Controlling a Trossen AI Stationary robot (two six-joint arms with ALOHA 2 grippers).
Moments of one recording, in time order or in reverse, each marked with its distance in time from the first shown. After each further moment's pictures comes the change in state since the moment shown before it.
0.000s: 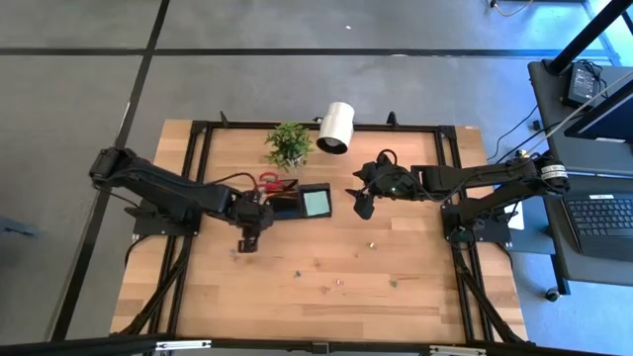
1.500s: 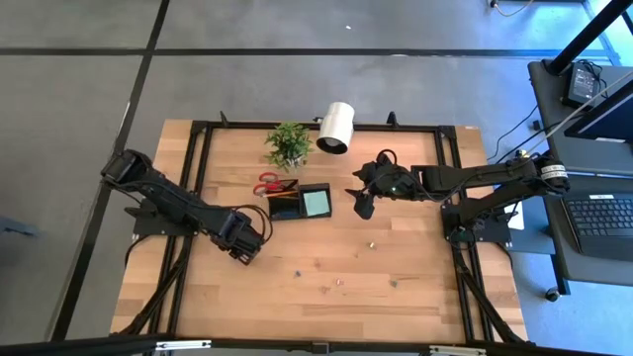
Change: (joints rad) left arm -0.203 0.116 -0.033 -0.226 0.230 -1.201; right arm 0.000 0.000 0.000 0.006 0.000 -0.021
